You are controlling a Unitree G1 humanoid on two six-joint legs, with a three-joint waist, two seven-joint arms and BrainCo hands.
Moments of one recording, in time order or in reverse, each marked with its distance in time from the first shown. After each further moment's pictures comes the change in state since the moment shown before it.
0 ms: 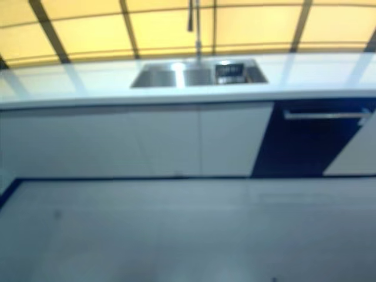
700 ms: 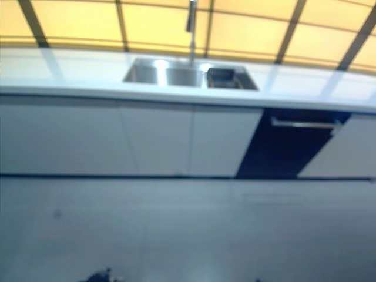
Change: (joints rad) left arm -0.048 0.056 -0.076 -0.029 0.007 0.038 -0.028; right arm 0.012 0.090 0.010 0.003 0.022 -0.004 0.057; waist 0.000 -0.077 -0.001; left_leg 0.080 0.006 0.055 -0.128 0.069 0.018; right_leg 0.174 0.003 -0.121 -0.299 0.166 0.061
